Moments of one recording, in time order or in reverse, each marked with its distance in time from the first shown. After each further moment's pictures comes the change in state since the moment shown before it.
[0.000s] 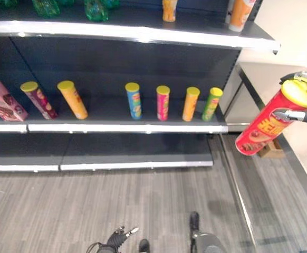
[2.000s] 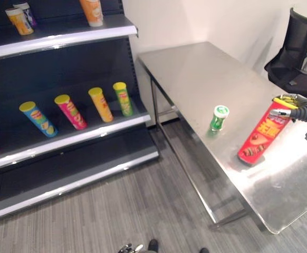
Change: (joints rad) left arm 0.195 -0.017 -0.096 -0.168 -0.119 -0.027 -0.060; right arm -0.598 -0.014 0.668 0.774 0.353 0.060 0.259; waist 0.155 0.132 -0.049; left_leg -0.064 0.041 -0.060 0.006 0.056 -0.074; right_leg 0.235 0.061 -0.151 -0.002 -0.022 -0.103
